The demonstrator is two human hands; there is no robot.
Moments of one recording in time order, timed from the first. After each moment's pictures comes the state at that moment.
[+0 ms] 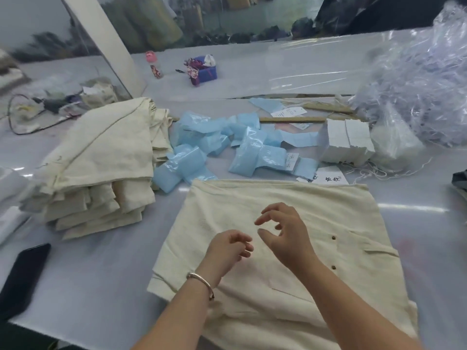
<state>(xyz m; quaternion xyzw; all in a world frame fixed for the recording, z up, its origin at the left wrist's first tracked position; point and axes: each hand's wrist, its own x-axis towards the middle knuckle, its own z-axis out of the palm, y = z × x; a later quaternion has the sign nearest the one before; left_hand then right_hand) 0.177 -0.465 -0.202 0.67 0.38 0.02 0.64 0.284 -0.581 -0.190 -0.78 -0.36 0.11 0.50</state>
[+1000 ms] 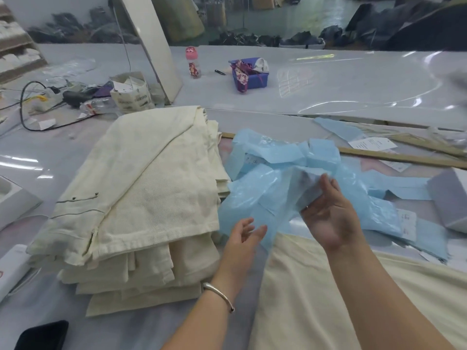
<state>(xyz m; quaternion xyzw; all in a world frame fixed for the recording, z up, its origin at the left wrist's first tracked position) 0.200 -0.206 -0.215 0.59 0.38 0.17 0.69 0.345 -0.294 -0.149 -0.31 -0.07 0.38 0.87</state>
